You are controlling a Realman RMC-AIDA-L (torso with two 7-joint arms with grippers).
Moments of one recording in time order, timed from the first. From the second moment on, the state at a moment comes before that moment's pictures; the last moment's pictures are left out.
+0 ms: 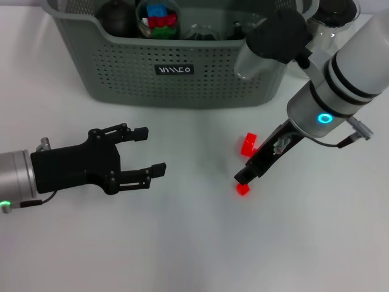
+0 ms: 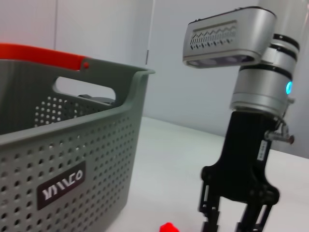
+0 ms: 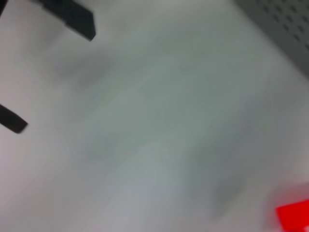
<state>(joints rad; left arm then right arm) -0.41 -2.17 0.44 0.65 2.18 1.68 -1.07 0.81 2.10 -1.61 -0.99 -2.42 -1.41 2.64</state>
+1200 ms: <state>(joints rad) -0.41 -2.17 0.42 0.64 2.18 1.65 -1.05 0.82 2.11 -1.71 -0.95 -2.39 -1.36 2.73</state>
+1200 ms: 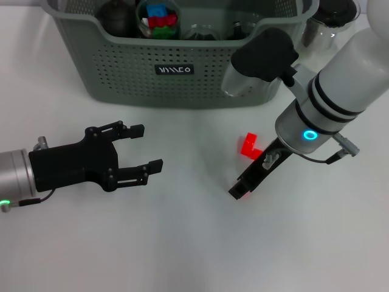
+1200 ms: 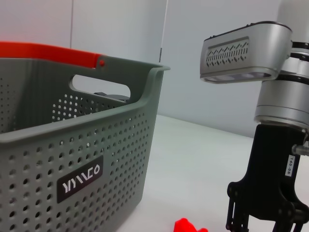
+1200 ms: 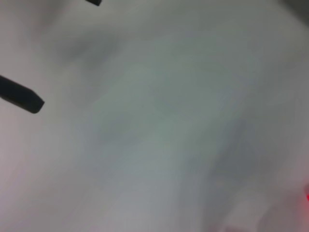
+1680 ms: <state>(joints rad) -0.41 -2.17 0.41 0.64 2.18 1.65 -1.05 0.82 2.10 -1.72 -0.95 -2.40 -1.35 2.76</state>
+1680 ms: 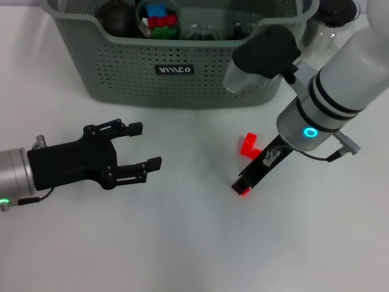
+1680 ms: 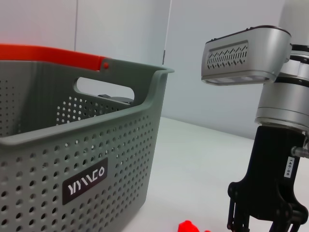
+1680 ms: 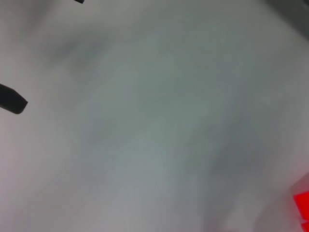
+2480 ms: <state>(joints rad) -0.41 -2.17 0.41 0.64 2.18 1.65 -1.05 0.82 2.11 -1.72 -0.94 -2.39 -1.35 2.75</state>
